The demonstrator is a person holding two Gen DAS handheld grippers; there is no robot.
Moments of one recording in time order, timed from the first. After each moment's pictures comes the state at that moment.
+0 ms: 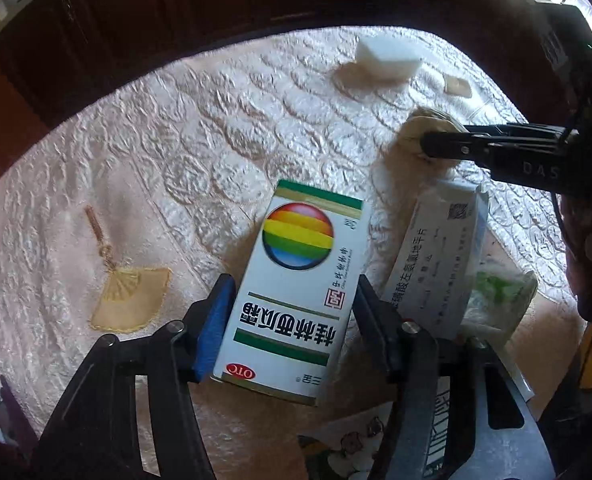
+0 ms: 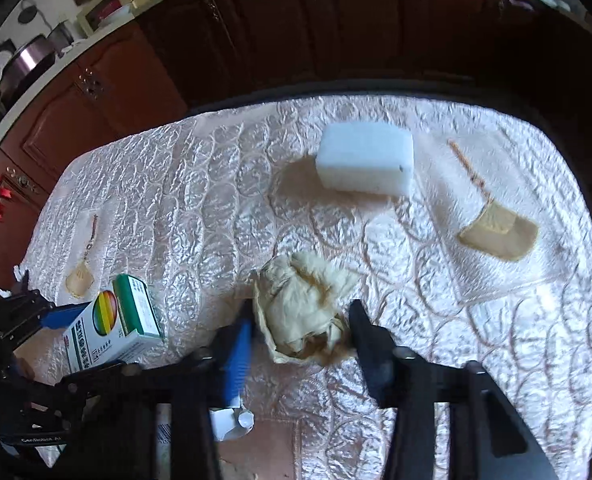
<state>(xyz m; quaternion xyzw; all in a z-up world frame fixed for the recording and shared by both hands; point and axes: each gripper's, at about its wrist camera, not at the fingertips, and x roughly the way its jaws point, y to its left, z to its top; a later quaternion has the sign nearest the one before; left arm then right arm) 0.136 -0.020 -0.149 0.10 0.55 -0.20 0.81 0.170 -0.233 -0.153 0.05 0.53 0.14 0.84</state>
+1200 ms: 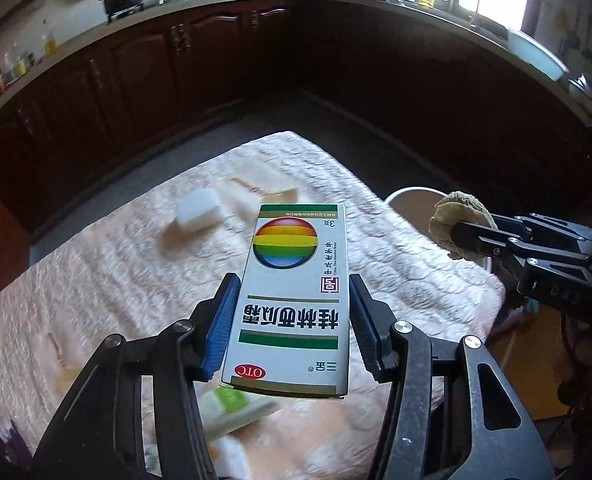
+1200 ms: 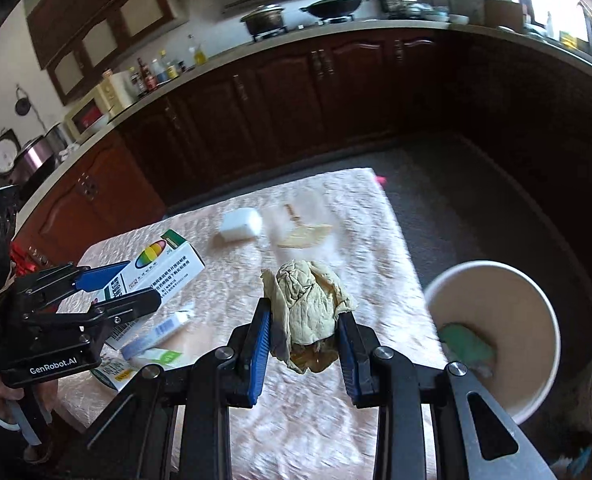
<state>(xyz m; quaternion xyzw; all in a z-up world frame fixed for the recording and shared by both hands) 0.073 -0.192 -0.027 0.11 0.43 -0.29 0.85 -0.006 -0.400 -0.038 0.12 0.40 0.04 0.91</state>
